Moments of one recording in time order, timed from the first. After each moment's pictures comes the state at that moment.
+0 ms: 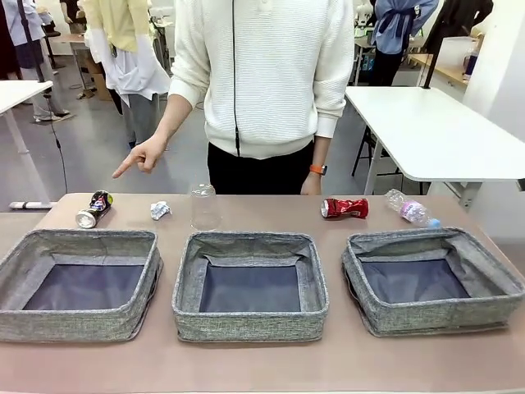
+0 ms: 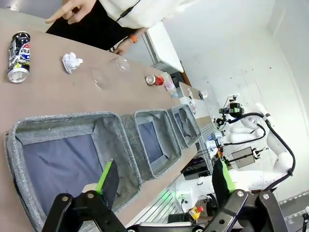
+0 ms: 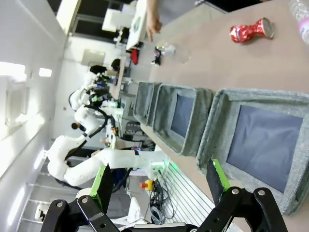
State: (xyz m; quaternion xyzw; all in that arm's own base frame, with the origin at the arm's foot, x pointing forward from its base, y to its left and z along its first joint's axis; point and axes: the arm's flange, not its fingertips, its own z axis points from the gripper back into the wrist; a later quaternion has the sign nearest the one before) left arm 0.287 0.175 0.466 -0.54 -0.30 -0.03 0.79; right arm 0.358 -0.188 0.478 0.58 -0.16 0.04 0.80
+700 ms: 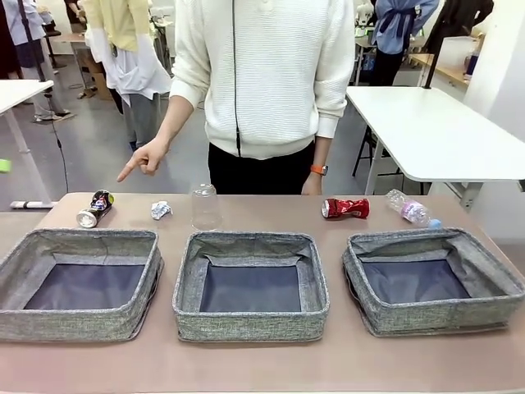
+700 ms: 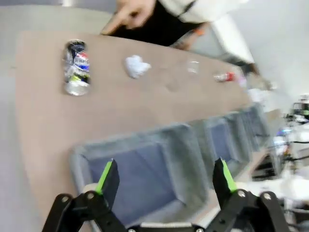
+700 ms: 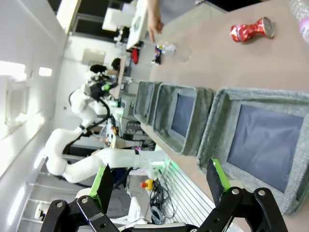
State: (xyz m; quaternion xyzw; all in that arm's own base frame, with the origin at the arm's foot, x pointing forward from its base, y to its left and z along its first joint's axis) left arm 0.363 0.152 0.473 -0.35 -0.29 -0.05 0.89; right arm 0.357 -0.187 0.478 0.58 -0.15 0.04 0.80
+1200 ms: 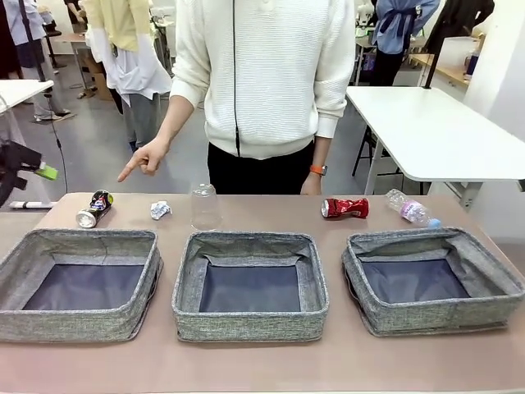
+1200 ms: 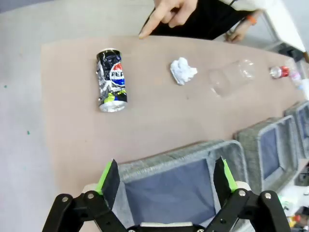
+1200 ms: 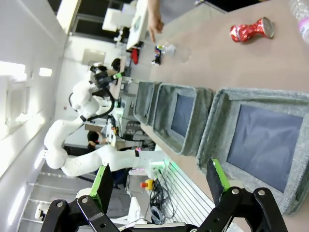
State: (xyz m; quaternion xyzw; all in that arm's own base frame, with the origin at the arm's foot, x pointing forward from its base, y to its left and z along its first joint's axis) left arm 0.419 0.123 0.464 -0.24 -0.27 -0.06 0.93; right arm 0.357 -0.188 0.477 0.58 -0.15 0.04 0.80
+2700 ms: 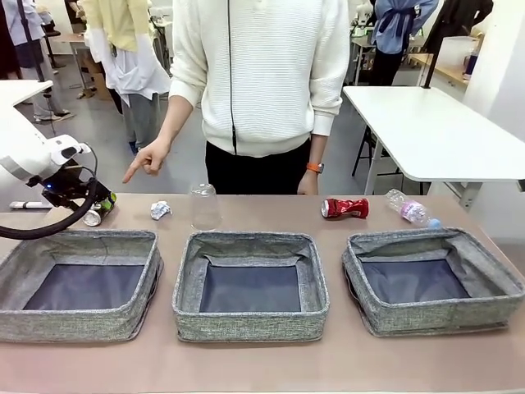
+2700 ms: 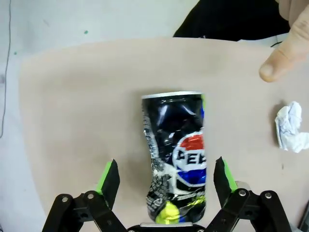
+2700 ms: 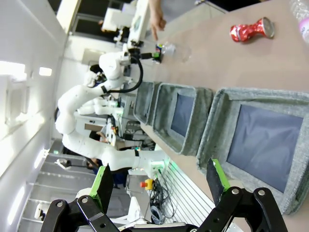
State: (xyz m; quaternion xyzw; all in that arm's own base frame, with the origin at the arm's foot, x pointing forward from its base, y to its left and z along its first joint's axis) left arm 0.603 0.083 0.311 -0.12 -0.17 -0.03 0.98; right arm 0.357 -0.188 0.477 0.58 -0.15 0.04 0.80
